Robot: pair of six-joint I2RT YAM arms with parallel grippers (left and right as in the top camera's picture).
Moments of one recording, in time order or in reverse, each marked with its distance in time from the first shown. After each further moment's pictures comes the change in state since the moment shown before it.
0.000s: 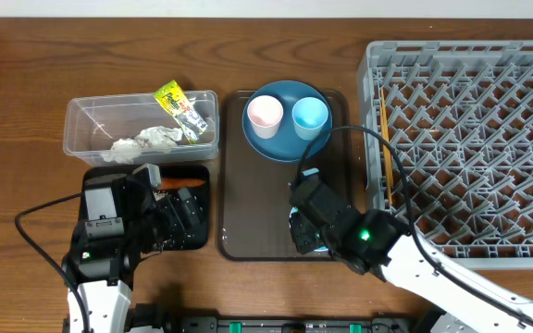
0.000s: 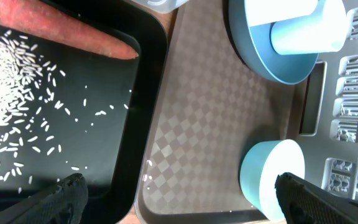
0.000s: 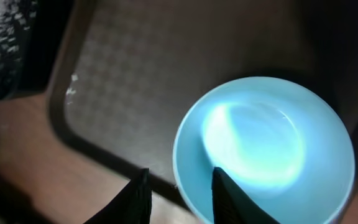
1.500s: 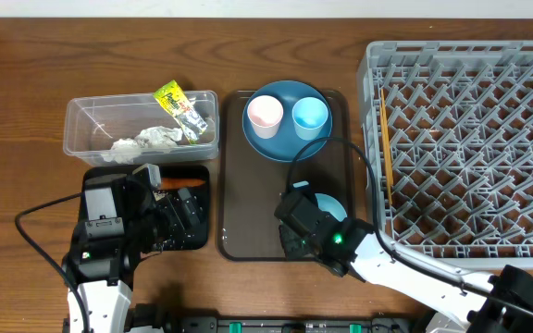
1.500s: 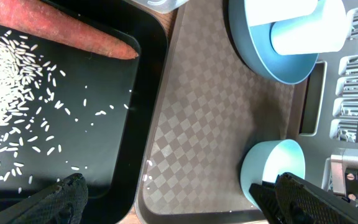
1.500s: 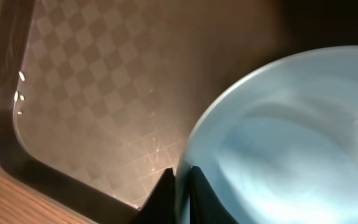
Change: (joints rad) left arm 0.000 0.000 0.000 0.000 0.000 0.000; right arm 0.048 0.173 -0.116 0.248 0.018 0.092
